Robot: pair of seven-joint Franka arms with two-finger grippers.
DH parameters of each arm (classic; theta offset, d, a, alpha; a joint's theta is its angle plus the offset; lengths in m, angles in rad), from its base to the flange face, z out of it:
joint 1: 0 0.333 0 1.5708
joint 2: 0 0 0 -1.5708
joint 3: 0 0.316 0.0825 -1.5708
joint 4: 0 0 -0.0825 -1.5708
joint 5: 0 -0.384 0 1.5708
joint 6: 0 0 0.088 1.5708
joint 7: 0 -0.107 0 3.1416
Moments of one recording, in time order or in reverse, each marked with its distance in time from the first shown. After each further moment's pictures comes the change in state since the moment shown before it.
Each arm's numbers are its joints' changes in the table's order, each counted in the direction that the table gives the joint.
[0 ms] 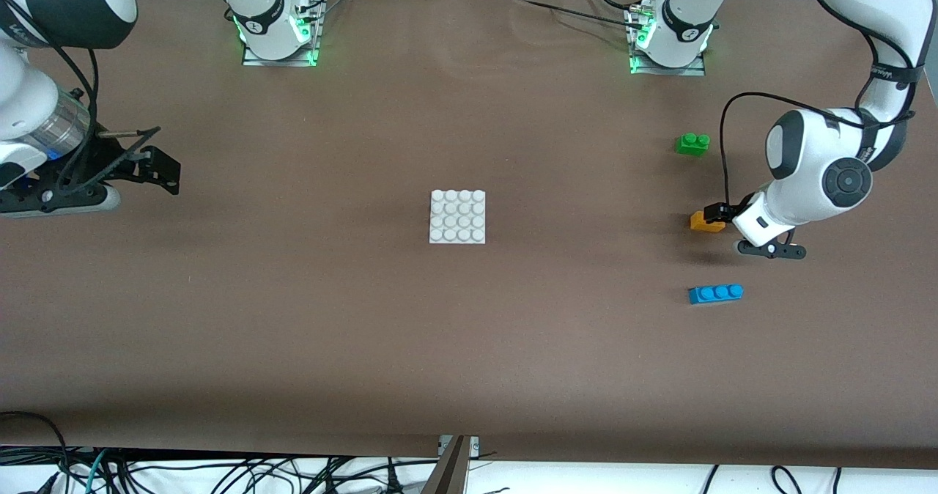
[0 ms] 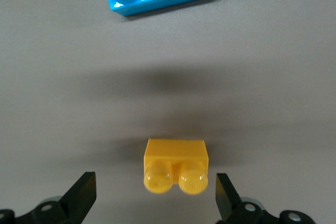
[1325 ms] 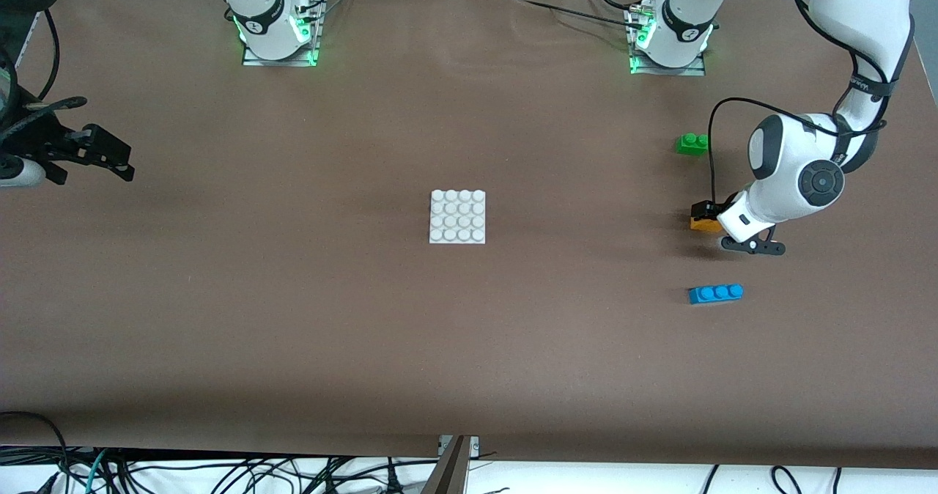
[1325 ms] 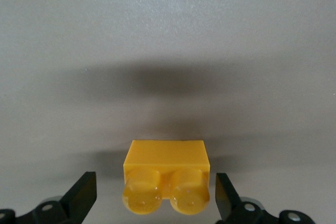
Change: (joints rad) left arm 0.000 -0.042 0.000 0.055 0.000 -0.076 -0.009; right arm -0.086 0.056 -0.010 -0.001 -0.066 0.004 0.023
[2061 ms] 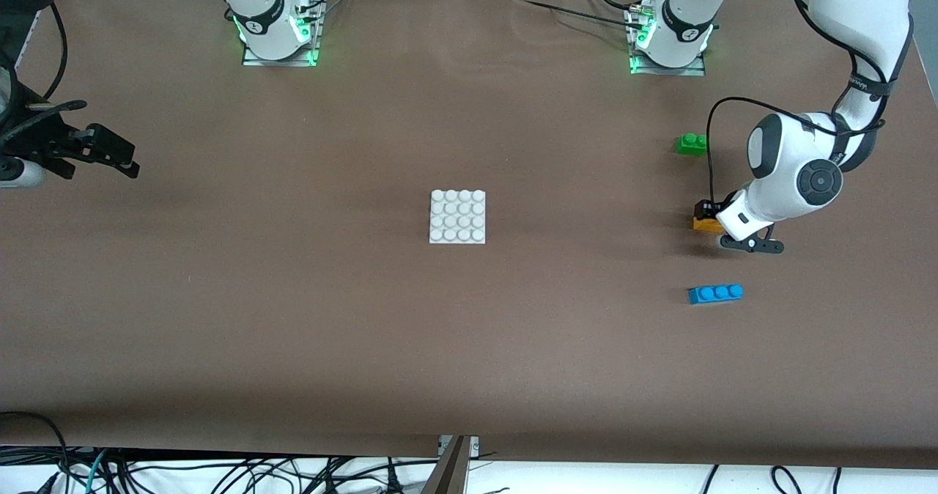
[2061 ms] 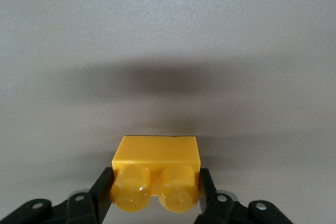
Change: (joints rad) left arm 0.001 0.003 0.000 0.006 0.000 -0.001 0.000; right arm 0.000 -0.001 0.000 0.002 -0.019 0.038 -0.048
